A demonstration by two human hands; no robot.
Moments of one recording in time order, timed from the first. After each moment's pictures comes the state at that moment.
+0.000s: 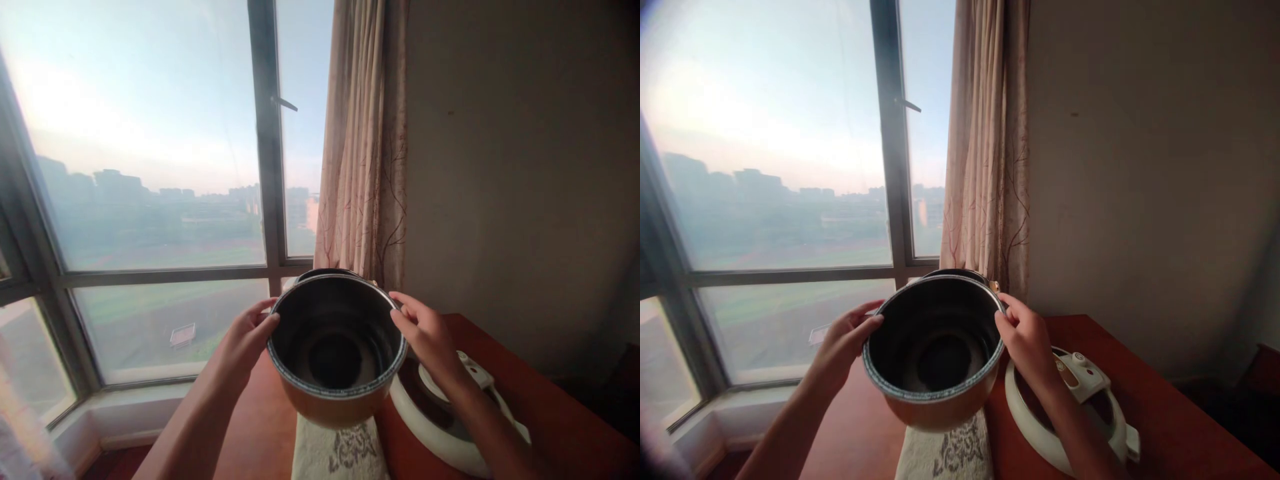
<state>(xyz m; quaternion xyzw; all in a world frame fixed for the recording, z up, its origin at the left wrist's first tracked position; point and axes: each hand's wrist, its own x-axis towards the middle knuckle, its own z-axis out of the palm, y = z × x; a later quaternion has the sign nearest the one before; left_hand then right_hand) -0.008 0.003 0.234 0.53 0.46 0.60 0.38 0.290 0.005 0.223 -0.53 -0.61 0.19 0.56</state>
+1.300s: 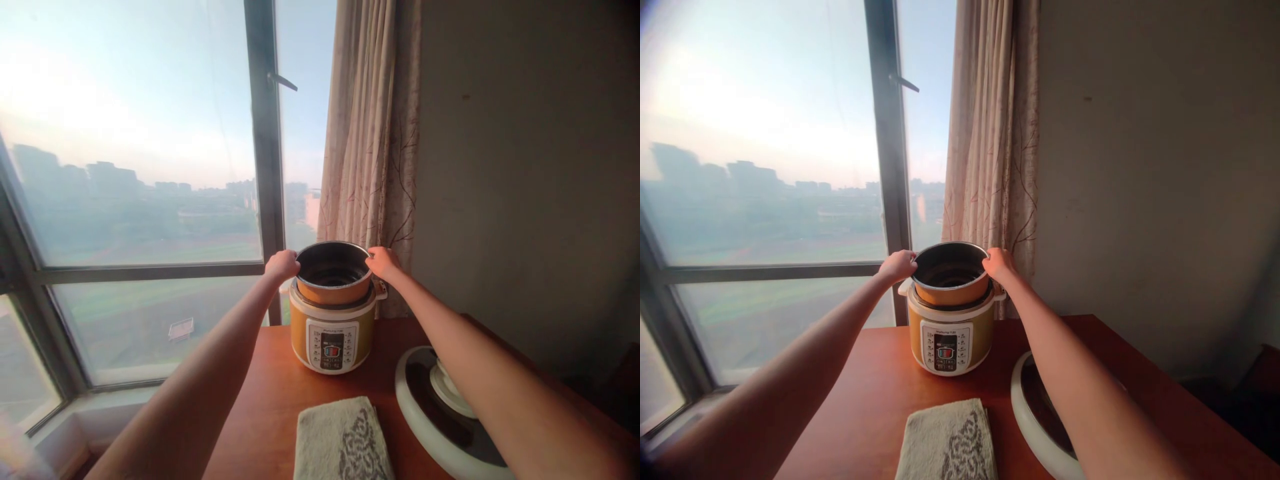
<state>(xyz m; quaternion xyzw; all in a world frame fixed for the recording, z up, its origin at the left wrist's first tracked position) -0.006 0.224 0.272 0.70 0.68 0.22 -0.04 0.279 0.222 0.260 -0.68 -0.67 -0.02 0.30</state>
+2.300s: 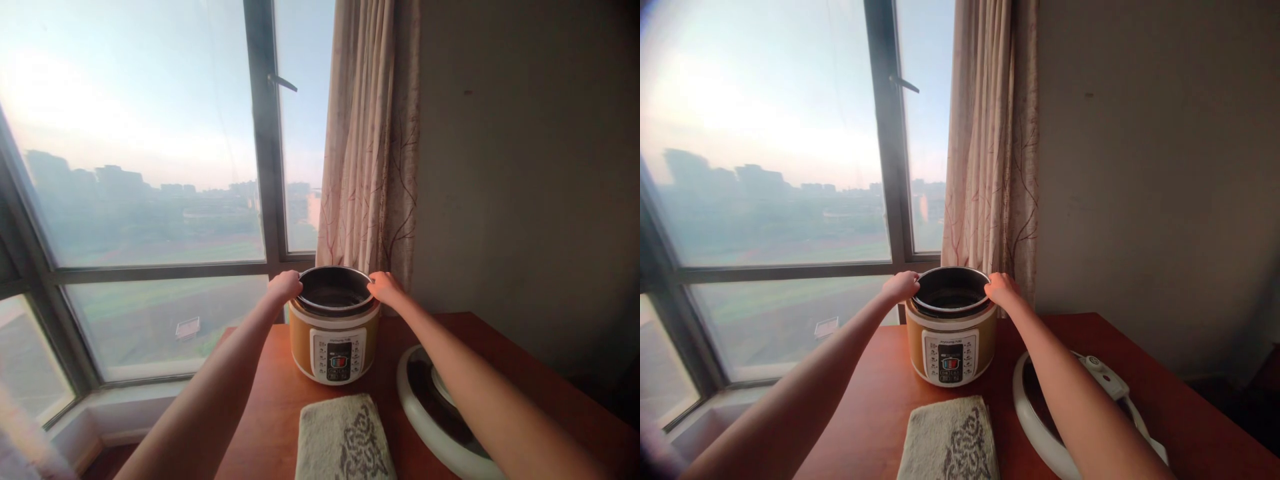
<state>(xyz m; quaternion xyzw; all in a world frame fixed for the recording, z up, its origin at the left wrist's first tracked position) -0.003 0.204 0.229 0.70 0.71 0.12 -0.01 0.280 0.196 0.206 -0.70 -0.68 0.04 0.19</state>
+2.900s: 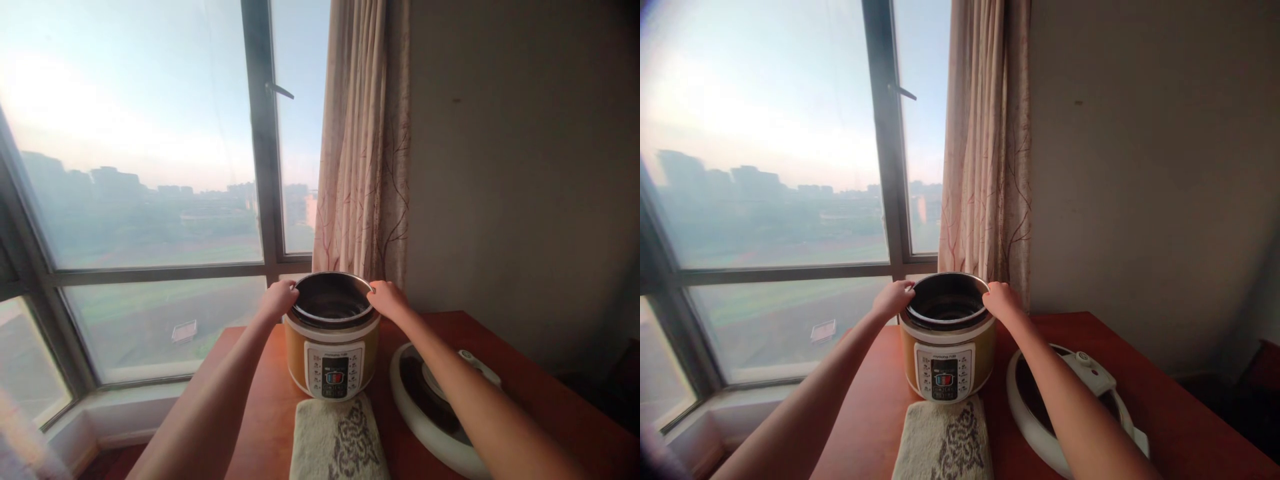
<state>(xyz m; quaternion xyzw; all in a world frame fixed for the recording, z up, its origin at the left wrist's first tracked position) -0.003 0.166 0.215 0.69 0.70 0.21 0.01 0.285 0.148 0.206 -0.70 -0.68 0.02 0.20</state>
